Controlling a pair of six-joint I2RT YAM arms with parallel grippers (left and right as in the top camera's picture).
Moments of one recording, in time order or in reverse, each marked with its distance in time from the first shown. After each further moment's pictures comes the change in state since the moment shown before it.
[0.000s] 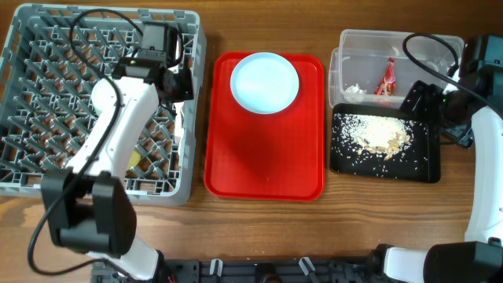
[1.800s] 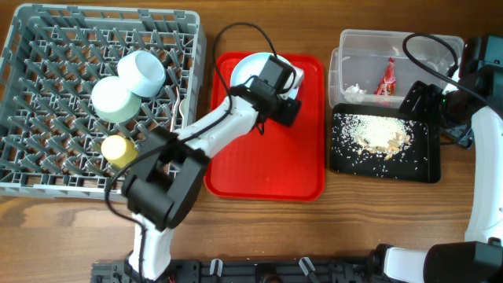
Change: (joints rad) left arm -0.472 0.303 0.009 0.476 0.185 0.130; right arm 0.000 0.000 0.000 -0.004 -0.008 0.000
